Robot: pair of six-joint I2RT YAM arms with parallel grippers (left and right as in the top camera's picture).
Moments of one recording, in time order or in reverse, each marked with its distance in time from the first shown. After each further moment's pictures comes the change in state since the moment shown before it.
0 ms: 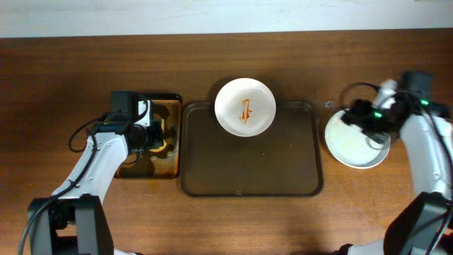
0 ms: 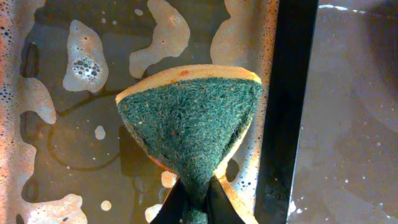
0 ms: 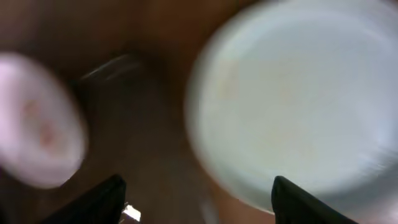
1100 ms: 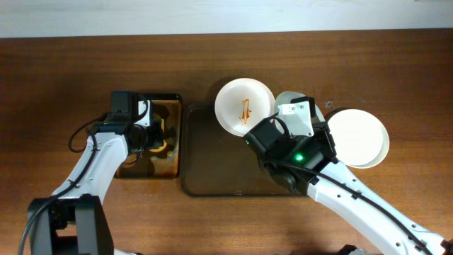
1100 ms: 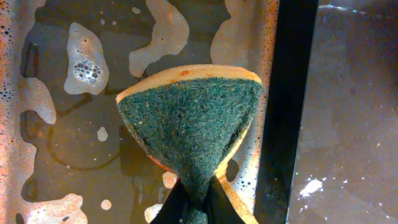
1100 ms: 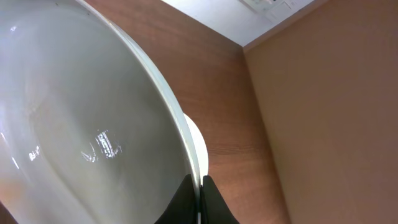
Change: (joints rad) left arm 0.000 0.000 0.000 0.000 0.000 -0.003; right arm 0.982 -0.229 -0.080 -0.237 1.436 0.242
